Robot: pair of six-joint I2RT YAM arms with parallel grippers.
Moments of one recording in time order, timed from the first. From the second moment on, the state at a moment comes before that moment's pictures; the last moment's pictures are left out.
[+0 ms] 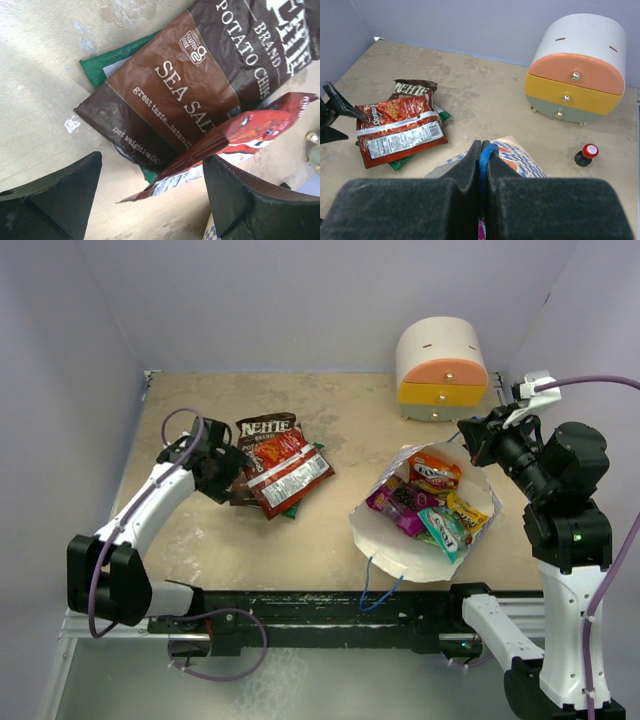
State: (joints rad) left arm -0.23 1.36 1.01 -0.71 -0.10 -1.24; right arm 0.06 0.84 1.43 -0.72 -0.28 0.05
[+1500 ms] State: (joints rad) left arm -1.40 1.71 1.56 -0.31 -0.09 0.04; right arm 0.06 0.80 1.46 -0.84 -0.34 0.05
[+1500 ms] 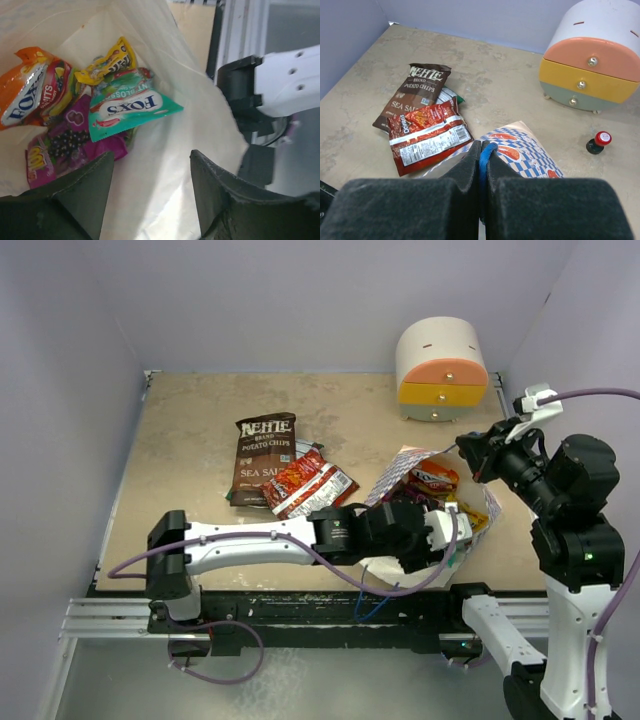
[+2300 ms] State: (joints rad) left arm -1.27 1.99 1.57 -0.12 0.11 0.47; right arm 0.06 0.81 1.52 -0.94 -0.34 0.03
